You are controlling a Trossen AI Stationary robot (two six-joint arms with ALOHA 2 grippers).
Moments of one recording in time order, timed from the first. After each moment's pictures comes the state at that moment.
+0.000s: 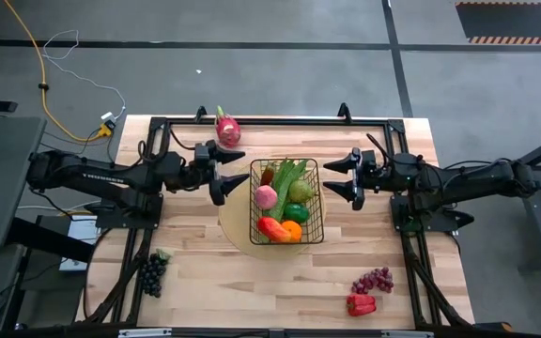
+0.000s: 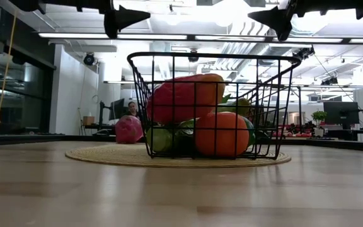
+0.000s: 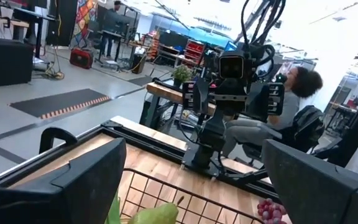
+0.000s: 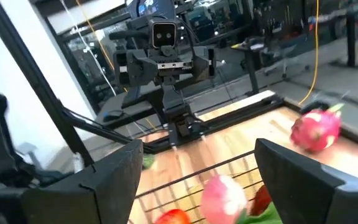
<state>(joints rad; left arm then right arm) 0.12 1.01 0.58 0.50 -0.23 -0.28 0.00 0.78 0.52 0.27 0.09 0.33</state>
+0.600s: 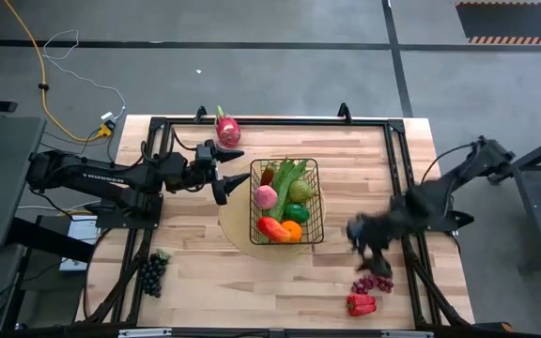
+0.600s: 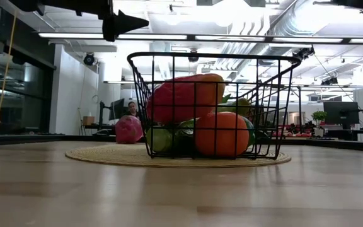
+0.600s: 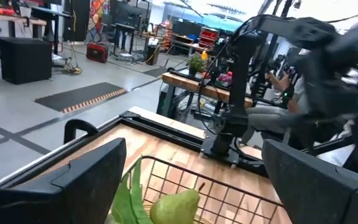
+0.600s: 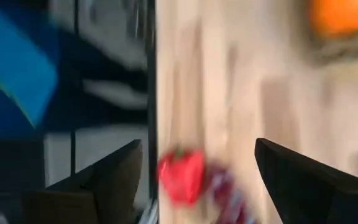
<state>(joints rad) 0.13 1.02 0.58 0.43 -0.27 -0.23 0.54 1.16 1.10 -0.83 -0.17 0.71</state>
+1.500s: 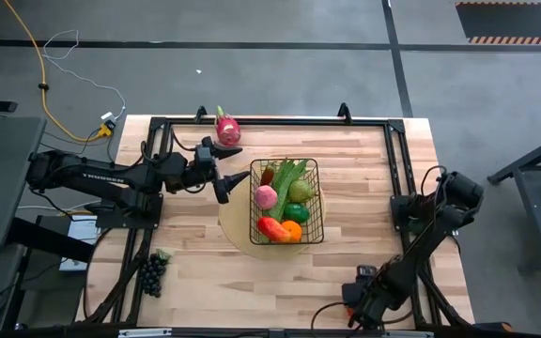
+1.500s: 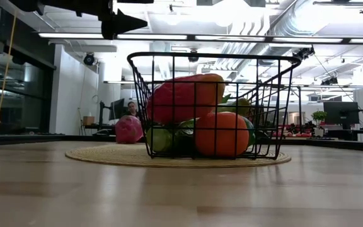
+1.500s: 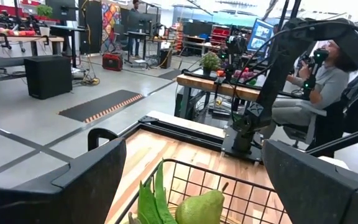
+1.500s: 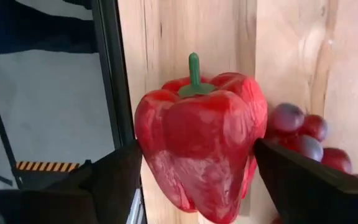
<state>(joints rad) 0.13 1.02 0.58 0.43 -0.33 -0.13 0.92 1.73 1.12 -0.67 -0.10 0.99</state>
